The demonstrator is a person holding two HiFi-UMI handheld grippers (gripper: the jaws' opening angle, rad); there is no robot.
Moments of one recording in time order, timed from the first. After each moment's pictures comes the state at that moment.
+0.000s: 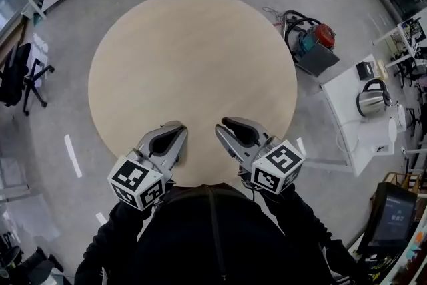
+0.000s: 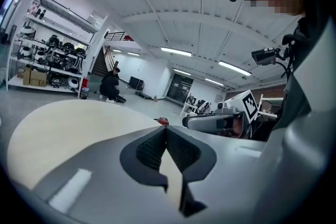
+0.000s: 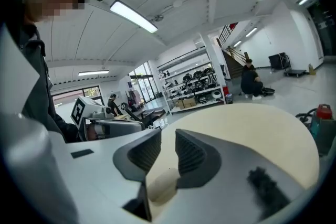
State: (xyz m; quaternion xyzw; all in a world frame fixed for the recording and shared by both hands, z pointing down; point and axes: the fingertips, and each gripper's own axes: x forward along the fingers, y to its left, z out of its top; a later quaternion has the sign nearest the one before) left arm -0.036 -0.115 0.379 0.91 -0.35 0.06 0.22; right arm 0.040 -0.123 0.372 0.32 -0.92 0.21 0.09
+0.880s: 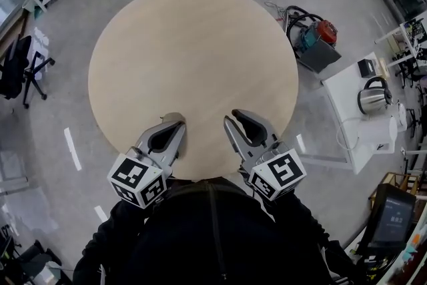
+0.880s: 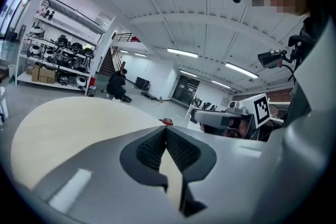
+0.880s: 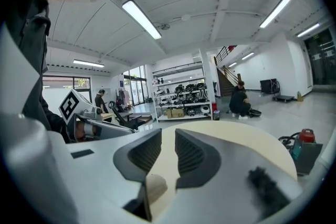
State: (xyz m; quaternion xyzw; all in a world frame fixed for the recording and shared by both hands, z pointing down) left arm -0.035 -0.108 0.385 0.89 -0.38 0.05 0.24; right arm 0.061 -0.121 0.351 0.39 -0.91 0.12 0.09
